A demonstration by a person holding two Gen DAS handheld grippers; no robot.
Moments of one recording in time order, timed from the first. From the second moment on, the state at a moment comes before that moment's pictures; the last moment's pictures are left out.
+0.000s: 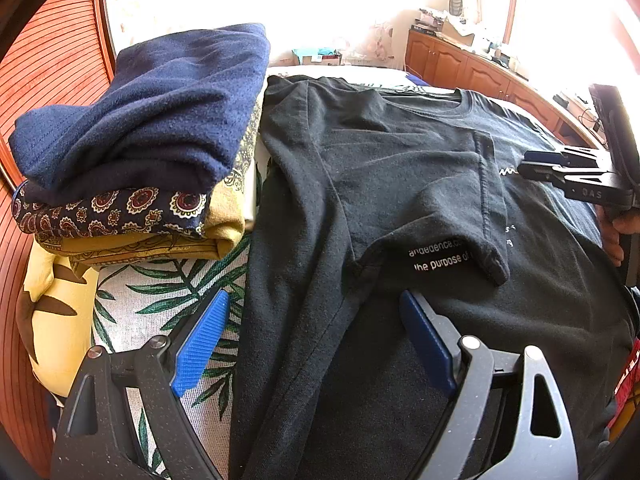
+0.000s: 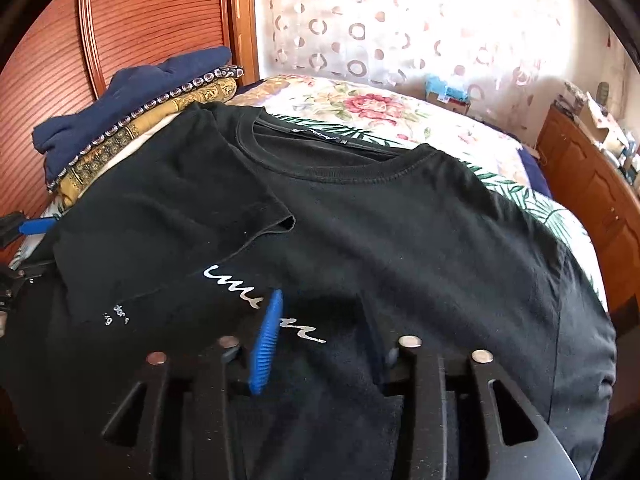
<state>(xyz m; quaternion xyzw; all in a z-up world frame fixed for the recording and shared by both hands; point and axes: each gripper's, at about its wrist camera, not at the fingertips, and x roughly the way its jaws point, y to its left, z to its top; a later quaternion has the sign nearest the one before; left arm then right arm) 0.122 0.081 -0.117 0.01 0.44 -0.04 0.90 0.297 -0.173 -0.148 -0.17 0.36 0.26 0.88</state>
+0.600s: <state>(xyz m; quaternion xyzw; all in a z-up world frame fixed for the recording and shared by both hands) 0.121 0.081 -0.117 0.01 0.44 -0.04 0.90 0.298 -0.171 -0.151 -0.17 0.37 0.24 0.88</state>
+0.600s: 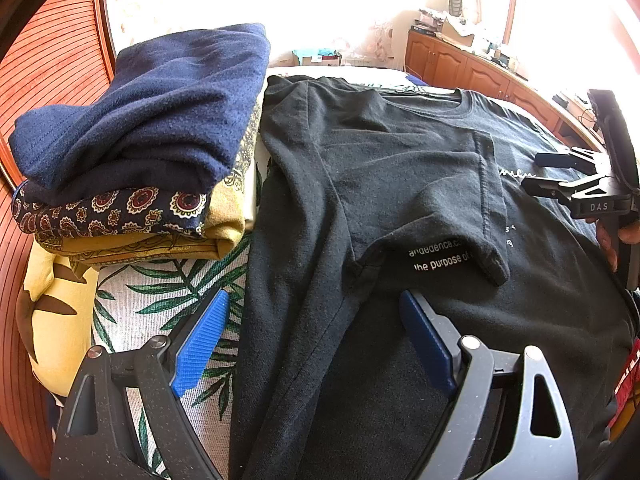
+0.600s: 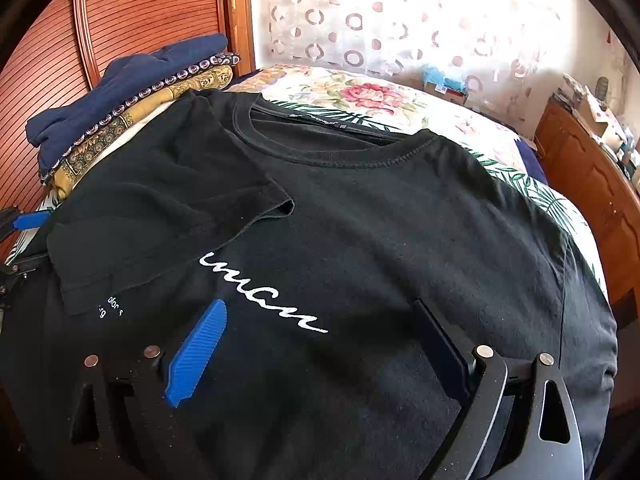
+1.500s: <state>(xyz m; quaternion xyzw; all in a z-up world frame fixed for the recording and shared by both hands) 0.121 0.081 -0.117 0.01 0.44 -0.04 0.90 0.263 -0.385 -0.119 -0.09 0.37 0.08 0.92</state>
